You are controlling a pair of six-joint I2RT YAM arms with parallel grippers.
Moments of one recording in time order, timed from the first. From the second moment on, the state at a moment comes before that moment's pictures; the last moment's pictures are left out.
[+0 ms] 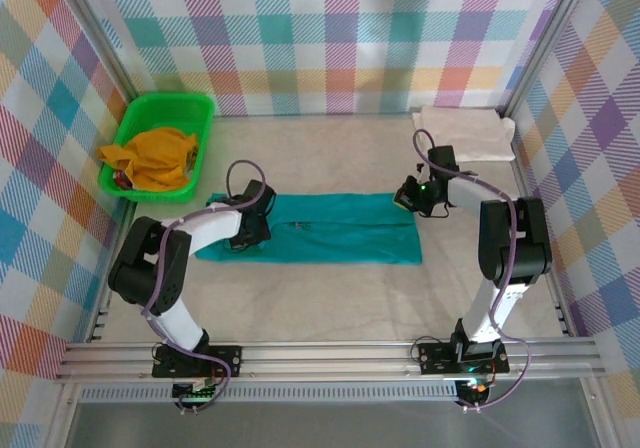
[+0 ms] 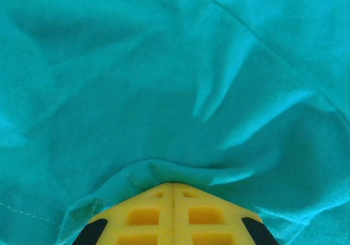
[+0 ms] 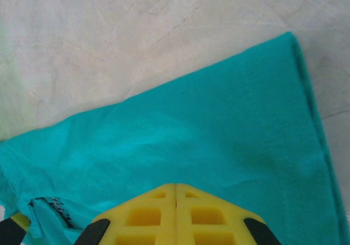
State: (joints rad) left arm -0.41 1.66 0.92 -0.55 -0.24 -0.66; right arm 0.11 1.81 1.11 -0.40 -0.47 0.58
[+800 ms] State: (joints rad) left arm -0.32 1.61 1.10 -0.55 -0.21 -0.71; right arm 0.18 1.83 1.21 -0.49 -0.41 0.53
